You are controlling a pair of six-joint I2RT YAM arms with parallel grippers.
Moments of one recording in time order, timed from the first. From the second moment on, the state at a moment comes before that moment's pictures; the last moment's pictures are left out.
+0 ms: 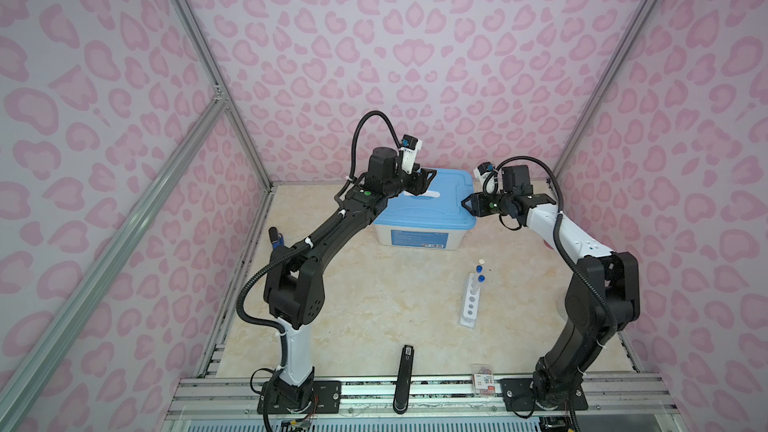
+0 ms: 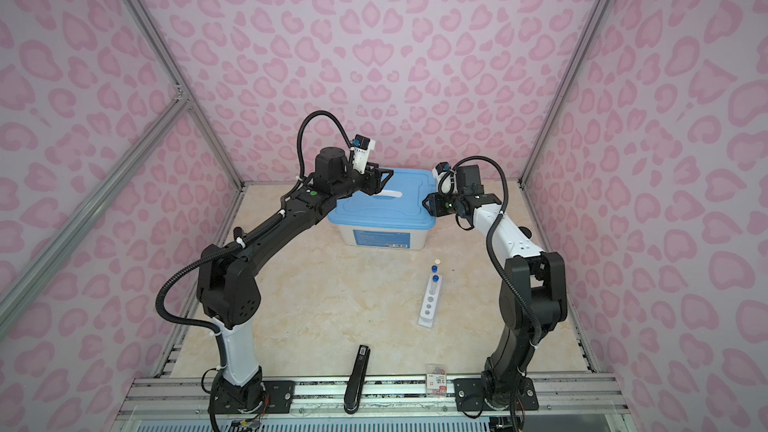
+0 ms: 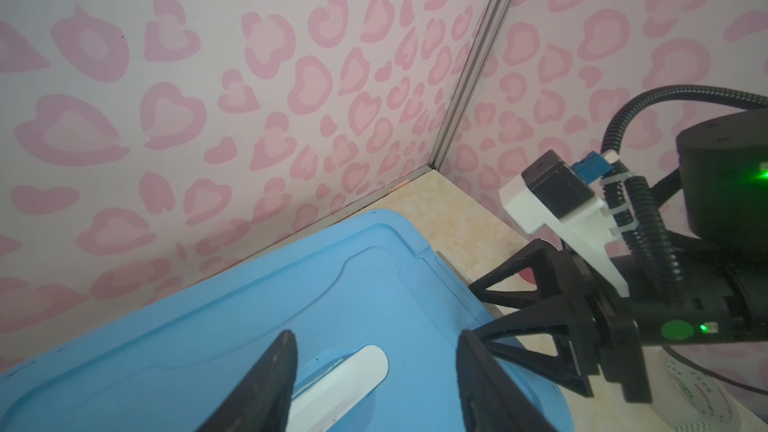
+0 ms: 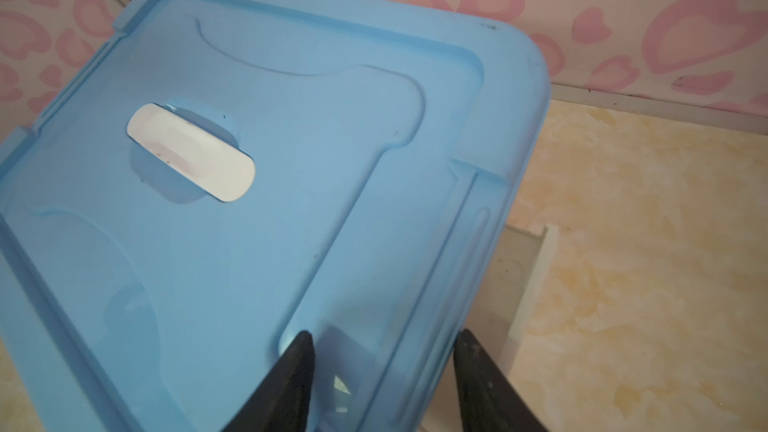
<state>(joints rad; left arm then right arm) -0.52 1.96 1.77 -0.07 0.31 -0.13 0.16 1.77 1.46 -0.44 -0.37 0.00</state>
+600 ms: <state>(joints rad) -0.52 1.93 1.65 -0.11 0.28 -0.06 0.04 1.66 1.34 -0.31 -0.45 0.17</state>
